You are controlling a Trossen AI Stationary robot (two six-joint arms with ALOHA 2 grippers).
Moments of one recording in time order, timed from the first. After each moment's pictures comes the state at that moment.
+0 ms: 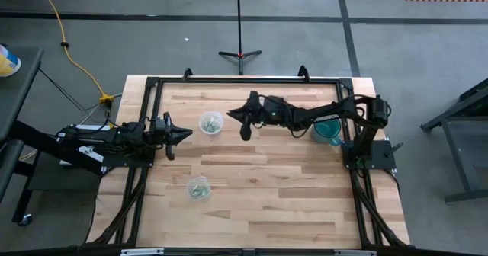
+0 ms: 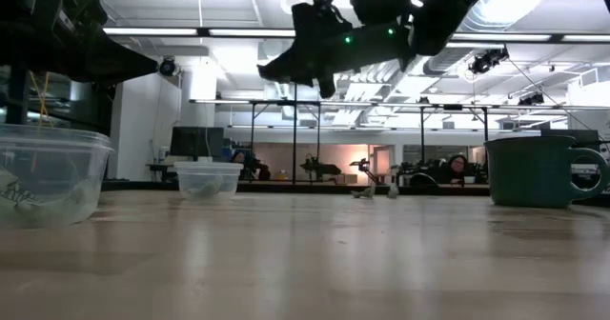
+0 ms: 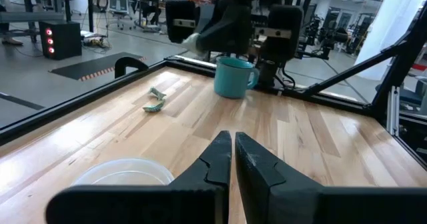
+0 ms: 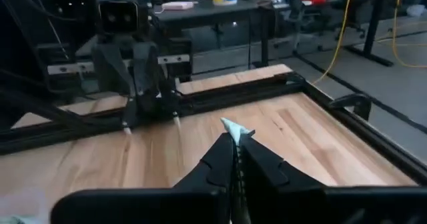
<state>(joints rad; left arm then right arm) -0.08 0.02 0.05 -0.08 -0.32 -0.18 -0.20 1.81 1.03 0.66 -0.02 0.13</state>
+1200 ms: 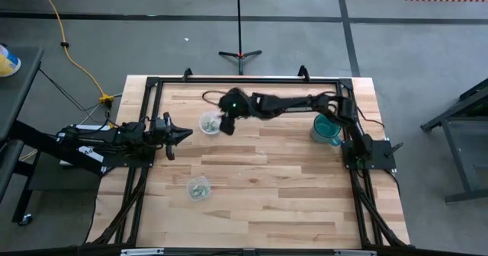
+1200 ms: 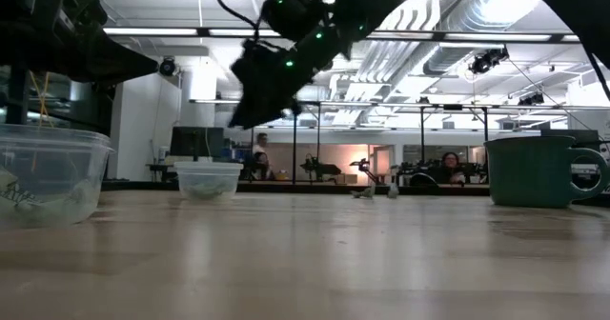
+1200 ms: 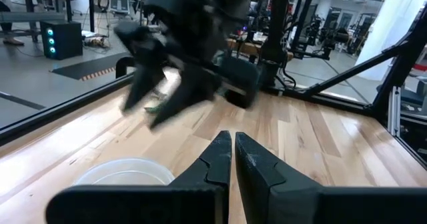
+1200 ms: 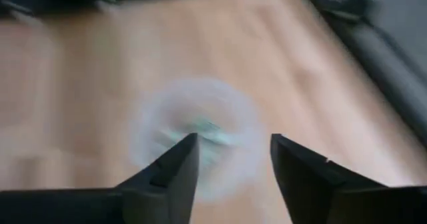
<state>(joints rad) -0.08 0.02 0.05 -0.08 -0.32 -0.18 -0.22 2.13 1.66 -0.17 0.07 0.02</state>
